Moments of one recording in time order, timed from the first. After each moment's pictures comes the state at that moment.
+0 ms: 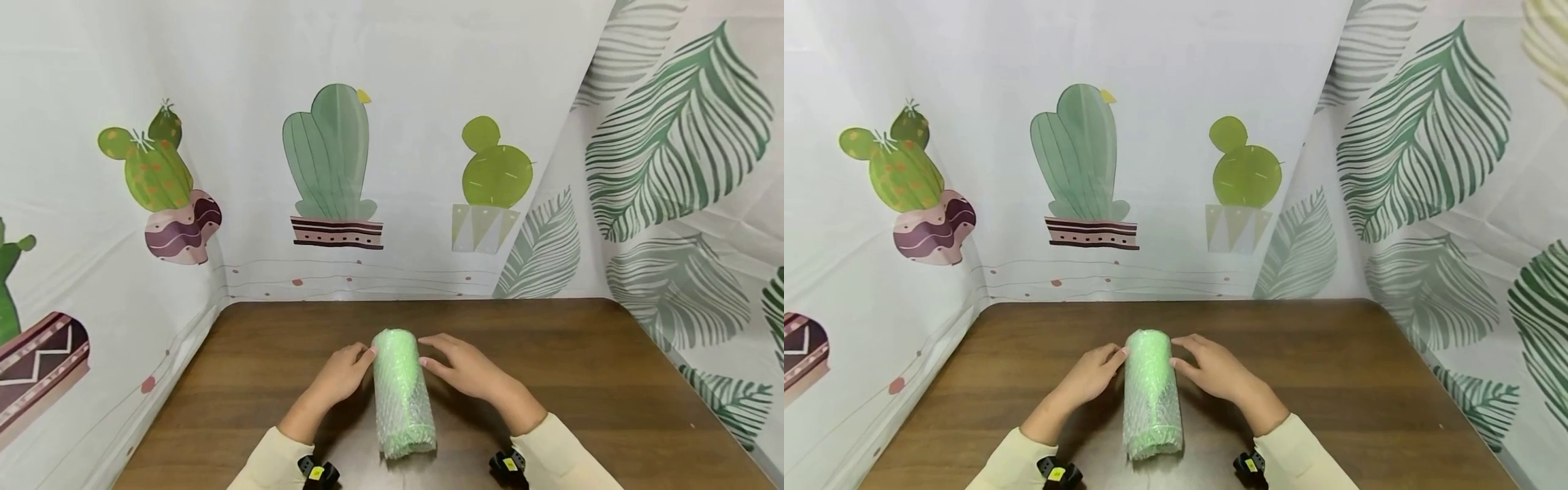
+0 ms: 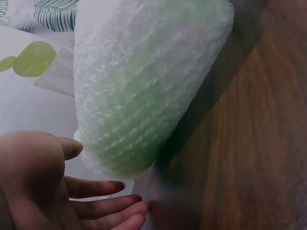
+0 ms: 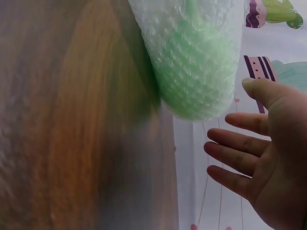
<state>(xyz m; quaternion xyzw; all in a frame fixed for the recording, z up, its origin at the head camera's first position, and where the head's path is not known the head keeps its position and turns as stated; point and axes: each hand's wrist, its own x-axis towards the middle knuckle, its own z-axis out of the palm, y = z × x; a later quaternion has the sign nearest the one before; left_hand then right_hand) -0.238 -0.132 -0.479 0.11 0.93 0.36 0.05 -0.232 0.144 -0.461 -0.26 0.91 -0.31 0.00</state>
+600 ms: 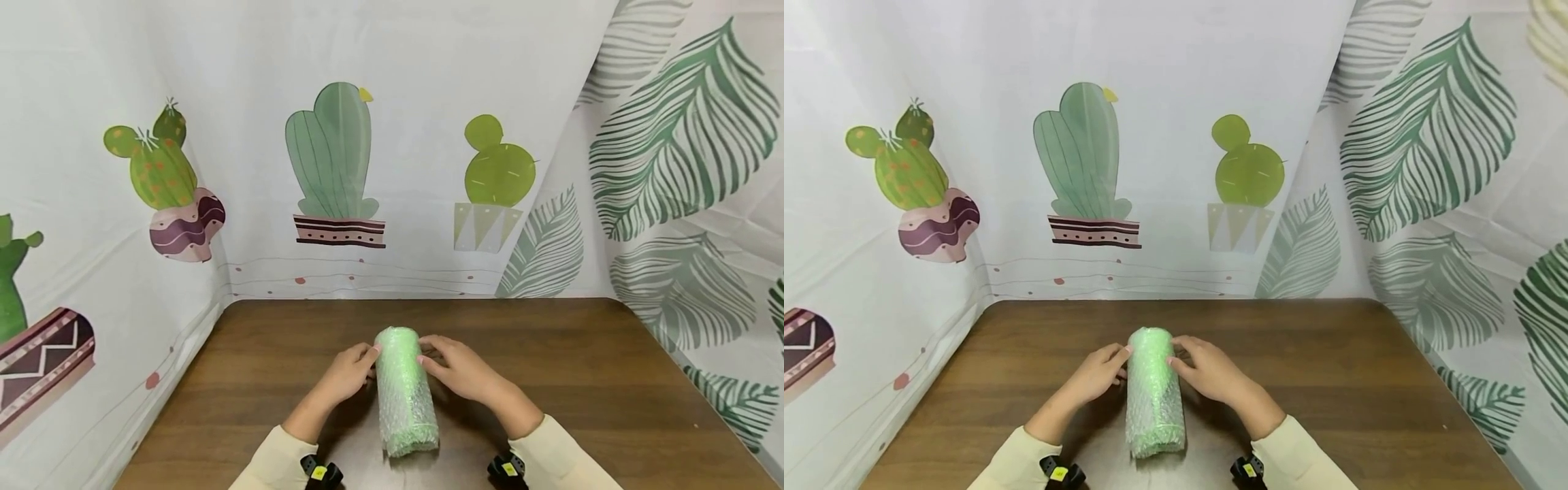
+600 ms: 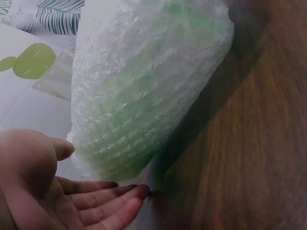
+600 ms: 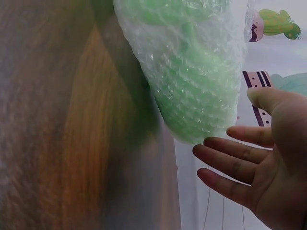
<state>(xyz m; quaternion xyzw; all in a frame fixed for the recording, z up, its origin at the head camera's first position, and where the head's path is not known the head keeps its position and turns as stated) -0.236 -0.128 -0.480 0.09 0.87 0.48 0.10 -0.228 0.134 -0.461 -0.25 0.89 -0.37 0.03</state>
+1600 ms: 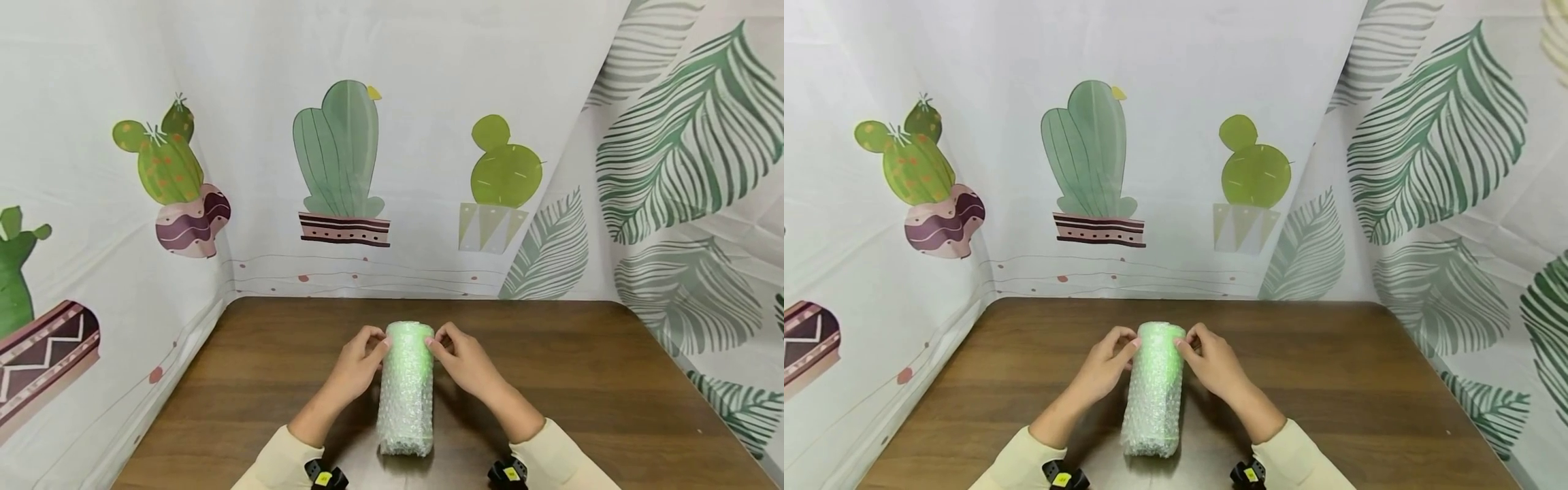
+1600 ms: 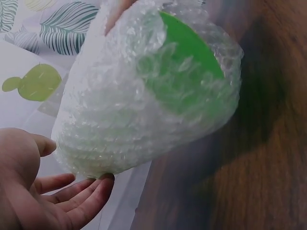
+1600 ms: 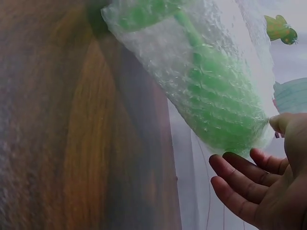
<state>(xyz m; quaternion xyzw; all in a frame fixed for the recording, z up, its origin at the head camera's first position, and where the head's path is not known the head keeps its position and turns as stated) -0.227 -0.111 -0.464 0.13 0.82 0.56 0.01 -0.229 0.129 -0.456 -0.14 0.88 -0.45 -0.03</state>
